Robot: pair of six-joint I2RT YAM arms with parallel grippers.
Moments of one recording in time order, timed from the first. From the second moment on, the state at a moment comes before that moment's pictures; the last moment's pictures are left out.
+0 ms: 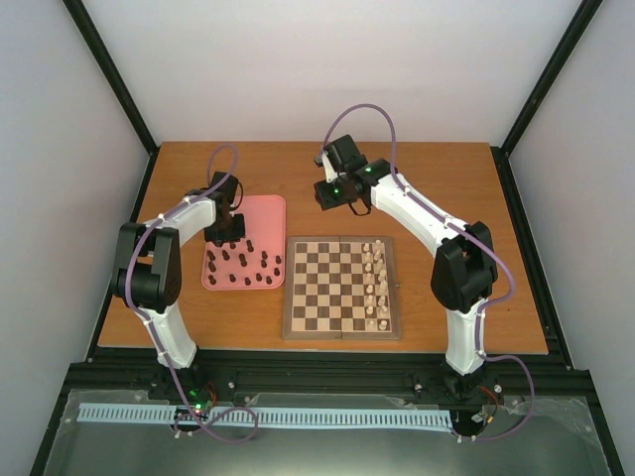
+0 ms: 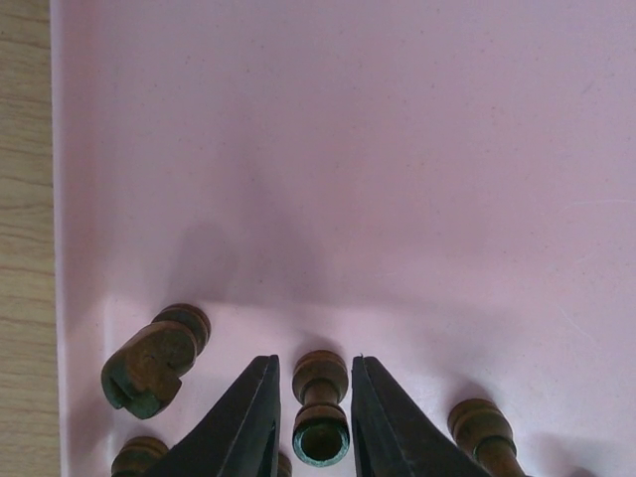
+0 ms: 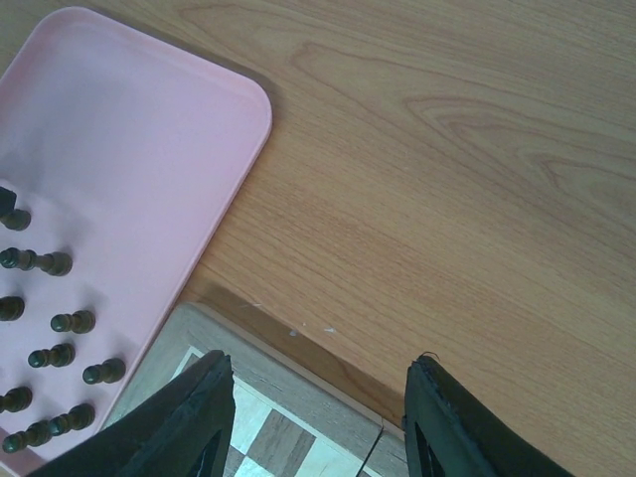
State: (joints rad) left arm -0.15 1.83 1.23 -0.70 -0.10 -0.31; right arm 0.60 1.98 1.82 -0.75 -0.06 0.14
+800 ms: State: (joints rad) left arm -0.15 1.83 1.19 -0.70 -0.10 -0.31; right arm 0.60 1.98 1.81 -0.75 -0.06 0.14
